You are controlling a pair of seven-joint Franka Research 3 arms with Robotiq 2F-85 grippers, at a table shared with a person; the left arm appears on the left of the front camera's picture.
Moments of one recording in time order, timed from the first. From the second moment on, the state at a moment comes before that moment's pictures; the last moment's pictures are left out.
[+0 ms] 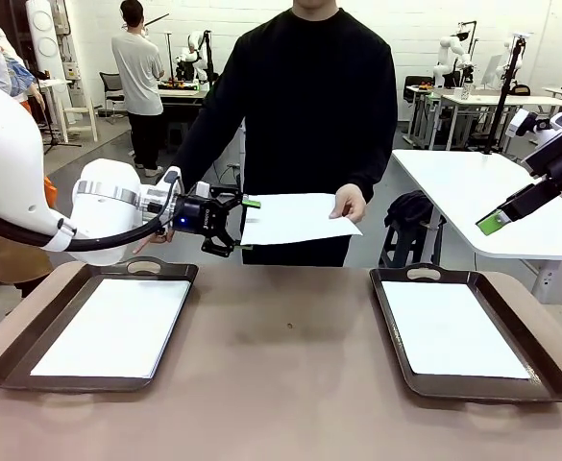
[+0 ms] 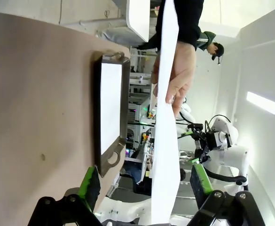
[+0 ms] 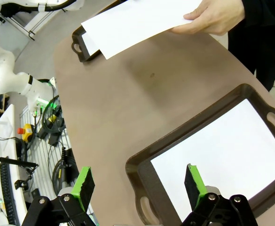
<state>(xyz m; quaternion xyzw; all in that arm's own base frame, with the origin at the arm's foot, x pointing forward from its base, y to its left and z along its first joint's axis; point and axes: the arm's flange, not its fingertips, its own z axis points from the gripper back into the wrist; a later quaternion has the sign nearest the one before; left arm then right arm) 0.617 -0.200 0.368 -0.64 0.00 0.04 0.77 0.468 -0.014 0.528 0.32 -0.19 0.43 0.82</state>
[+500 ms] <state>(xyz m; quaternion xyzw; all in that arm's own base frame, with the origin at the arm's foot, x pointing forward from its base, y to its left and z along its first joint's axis) 0.625 -0.205 0.368 -0.69 0.01 0.07 0.72 0.468 -0.014 0.528 0.32 -0.19 0.43 0.82</state>
